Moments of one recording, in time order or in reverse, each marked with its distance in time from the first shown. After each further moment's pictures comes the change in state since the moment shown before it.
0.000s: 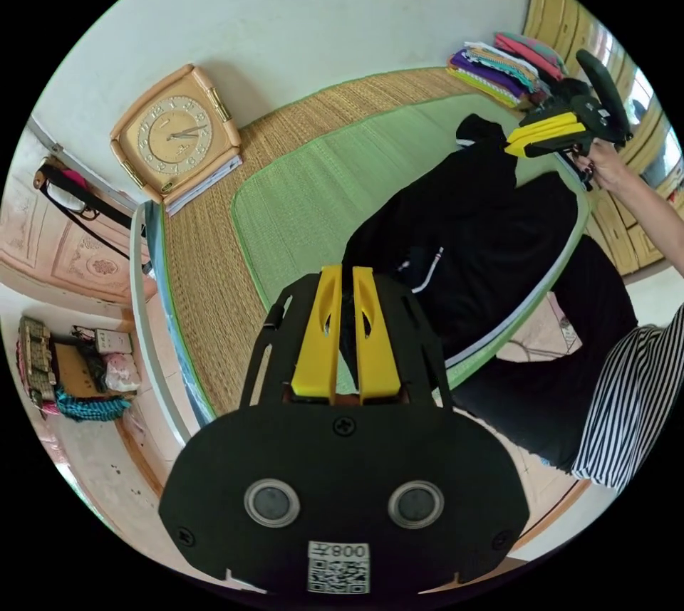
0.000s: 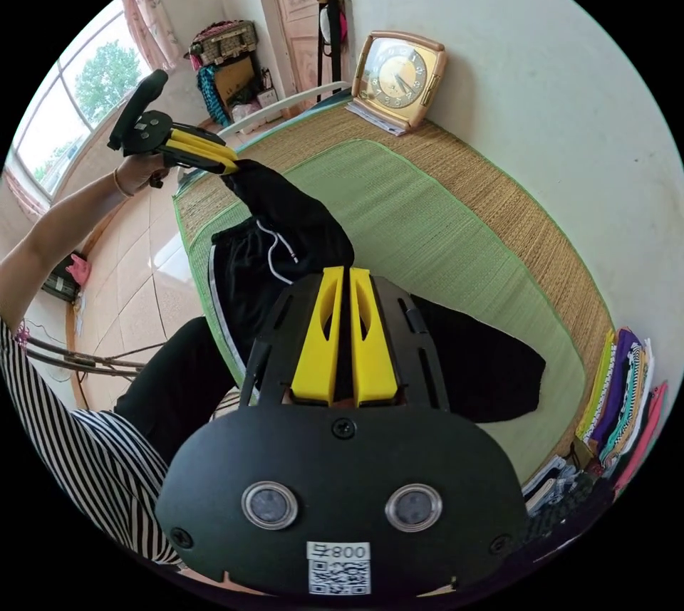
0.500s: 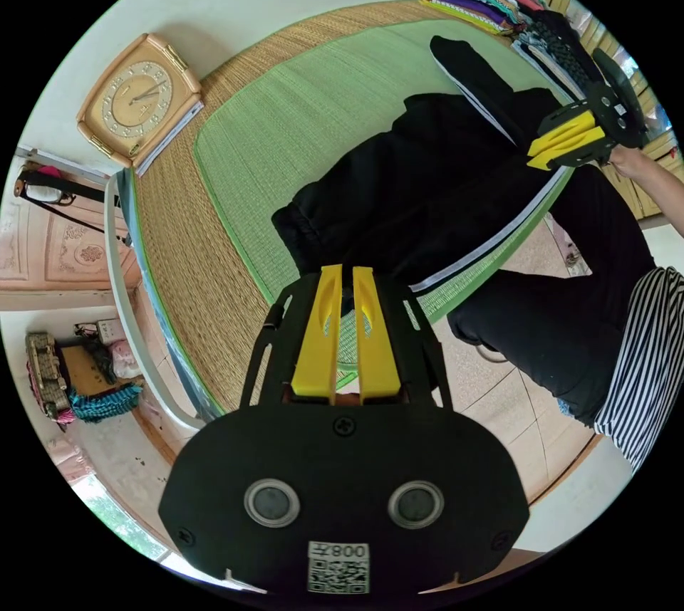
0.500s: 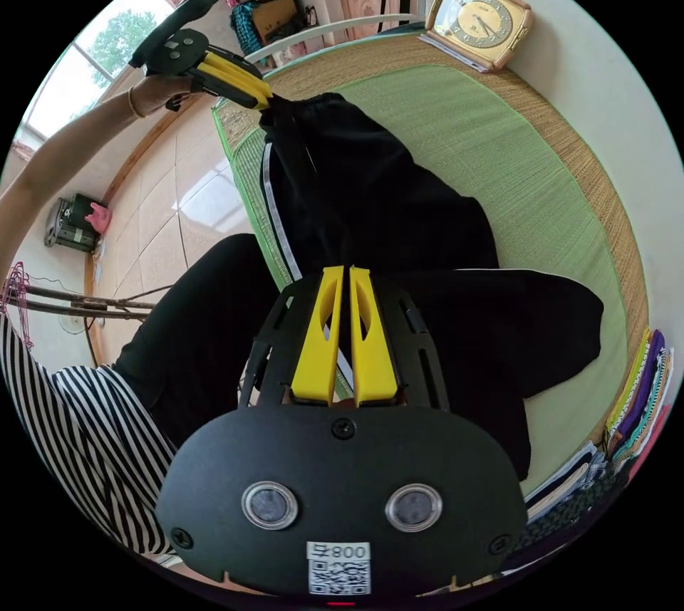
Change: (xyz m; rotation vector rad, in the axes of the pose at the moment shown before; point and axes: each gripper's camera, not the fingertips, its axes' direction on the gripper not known) left arm 0.046 0.071 0.058 -0.194 0.032 0.078; right arm -0.073 0.076 0.107 -0.225 -0.090 -0.096
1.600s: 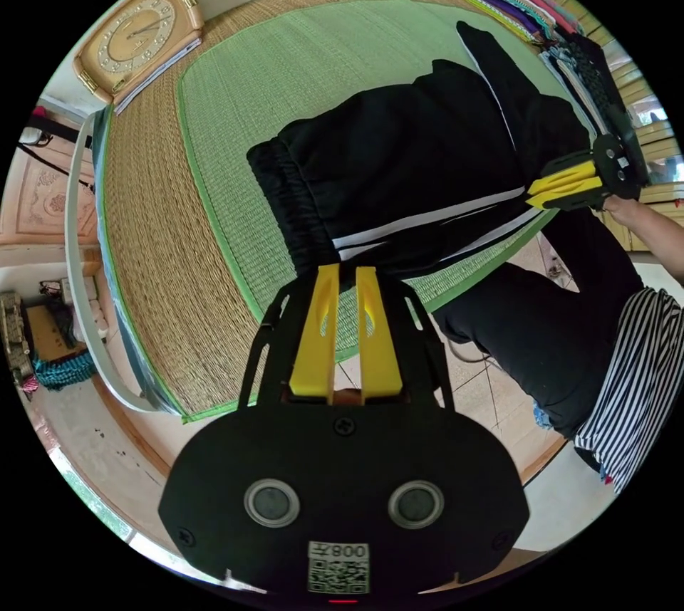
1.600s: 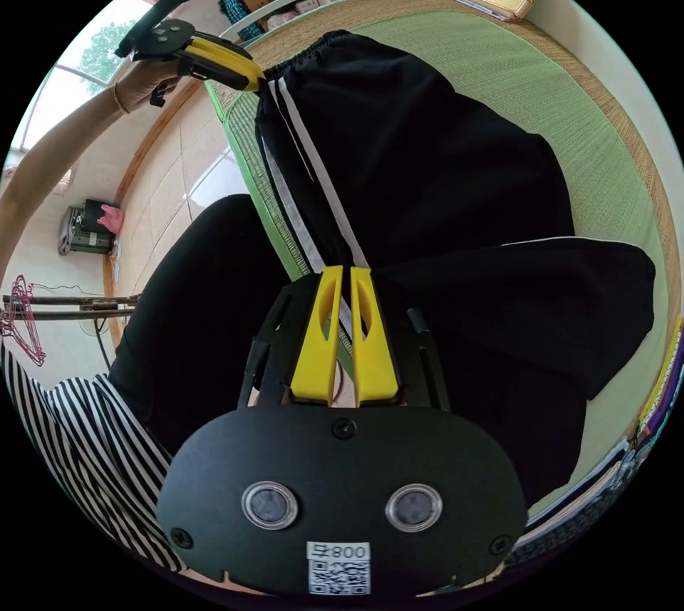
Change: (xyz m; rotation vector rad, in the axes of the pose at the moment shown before) left arm -0.069 0.063 0.134 -0.067 0.132 -0.144; right arm 0.052 0.020 0.082 -0.085 -0.114 0.060
